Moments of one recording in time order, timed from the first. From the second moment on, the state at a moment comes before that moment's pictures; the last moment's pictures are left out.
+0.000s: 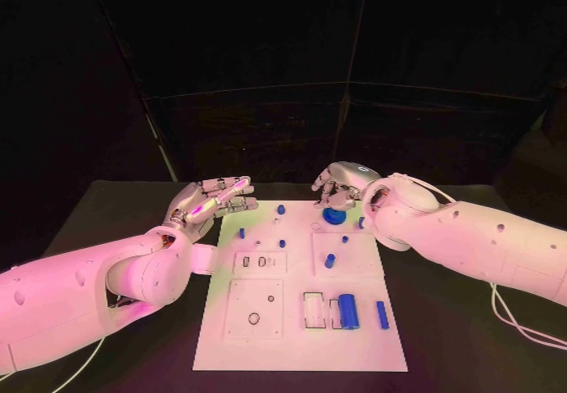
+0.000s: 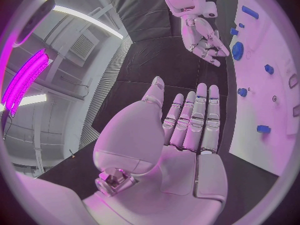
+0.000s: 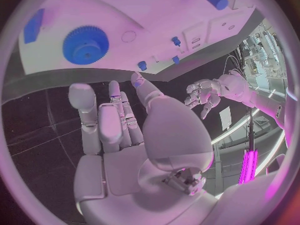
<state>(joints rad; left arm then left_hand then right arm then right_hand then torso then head) 1.22 -0.93 -0.07 1.66 0.10 -0.39 0.54 1.37 0.07 -0.13 0.06 0.08 0.87 0.22 0.09 0.07 0.92 0.20 0.11 0.06 1.01 0.16 0.19 0.10 0.17 0.80 0.27 0.32 0.13 1.27 -0.63 0.04 1.31 -1.51 -0.32 -0.19 1.25 -0.04 0.20 -0.15 0.13 0.92 0.17 0.09 0.07 1.15 0.09 0.32 0.13 1.47 0.01 1.32 1.00 0.15 1.27 0.11 1.15 0.78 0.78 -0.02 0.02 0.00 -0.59</state>
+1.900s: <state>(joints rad) 1.22 -0.91 -0.07 1.63 0.10 -0.38 0.52 1.37 0.08 -0.13 0.05 0.08 0.87 0.22 0.09 0.07 0.92 0.20 0.11 0.06 1.01 0.16 0.19 0.10 0.17 0.80 0.27 0.32 0.13 1.27 -0.61 0.03 1.25 -1.39 -0.12 -0.36 1.42 -0.05 0.04 0.10 0.24 0.80 0.18 0.21 0.07 1.45 0.09 1.48 1.31 1.46 0.00 1.55 1.31 0.08 1.44 0.12 1.44 1.28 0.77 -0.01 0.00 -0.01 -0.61</state>
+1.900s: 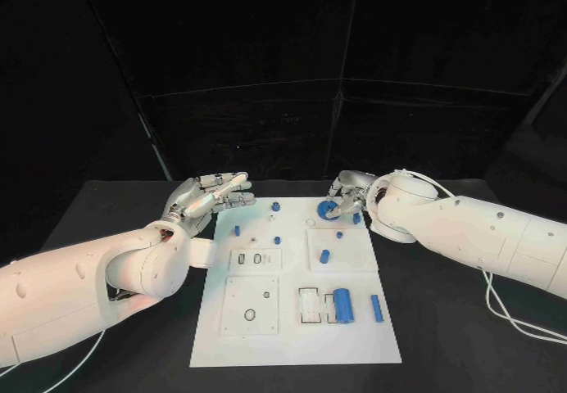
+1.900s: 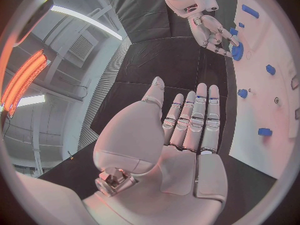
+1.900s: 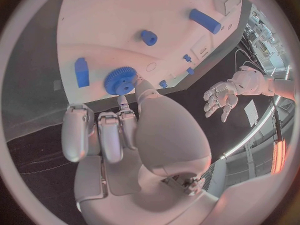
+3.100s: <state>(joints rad) 1.22 -0.91 -0.07 1.63 0.10 -0.37 0.51 1.37 0.08 -0.13 0.05 0.08 0.87 0.22 0.09 0.07 0.92 0.20 0.11 0.06 1.01 0.16 0.19 0.09 0.17 0.80 0.27 0.32 0.13 1.26 -0.61 0.03 1.26 -1.44 -0.15 -0.36 1.42 -0.02 0.12 0.04 0.21 0.93 0.16 0.28 0.08 1.46 0.06 1.51 1.31 1.47 -0.01 1.55 1.31 0.06 1.45 0.10 1.46 1.31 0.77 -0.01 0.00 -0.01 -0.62</state>
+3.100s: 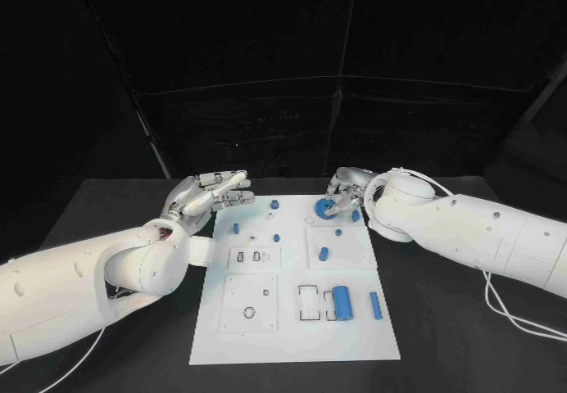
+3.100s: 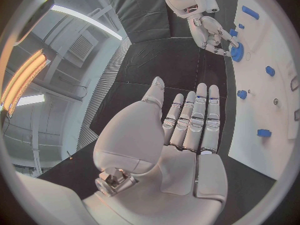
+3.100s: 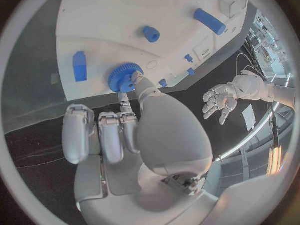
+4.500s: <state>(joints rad) 1.22 -0.91 -0.07 1.61 0.10 -0.37 0.52 1.37 0.08 -0.13 0.05 0.08 0.87 0.22 0.09 0.07 0.92 0.20 0.11 0.06 1.01 0.16 0.19 0.10 0.17 0.80 0.27 0.32 0.13 1.24 -0.41 -0.03 1.27 -1.69 -0.29 -0.32 1.41 -0.01 0.15 0.03 0.21 0.94 0.16 0.25 0.07 1.46 0.06 1.51 1.31 1.47 -0.01 1.55 1.31 0.06 1.46 0.09 1.47 1.31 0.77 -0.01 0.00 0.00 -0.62</state>
